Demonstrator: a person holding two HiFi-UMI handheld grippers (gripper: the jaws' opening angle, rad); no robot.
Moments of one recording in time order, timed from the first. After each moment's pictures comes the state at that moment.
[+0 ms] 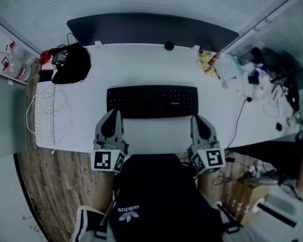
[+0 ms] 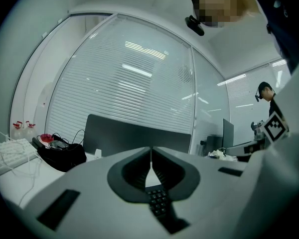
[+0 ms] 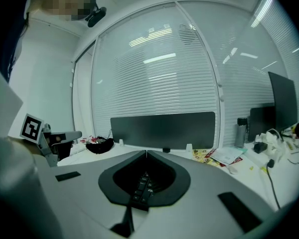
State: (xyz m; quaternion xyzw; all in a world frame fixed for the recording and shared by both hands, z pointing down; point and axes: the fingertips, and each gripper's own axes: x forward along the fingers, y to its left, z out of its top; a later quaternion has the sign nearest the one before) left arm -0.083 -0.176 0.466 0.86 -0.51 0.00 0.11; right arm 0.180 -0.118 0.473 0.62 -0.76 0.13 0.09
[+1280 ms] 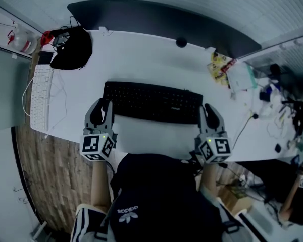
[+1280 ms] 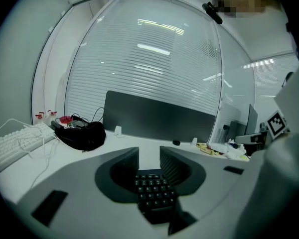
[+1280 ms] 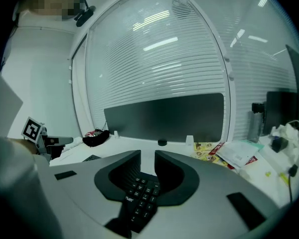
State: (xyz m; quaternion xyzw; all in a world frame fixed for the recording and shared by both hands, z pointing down) left arm -0.105 -0.224 0.541 0.79 -0.58 0.10 0.20; right arm 0.241 -0.209 0.523 0.58 -0.78 0.19 0.13
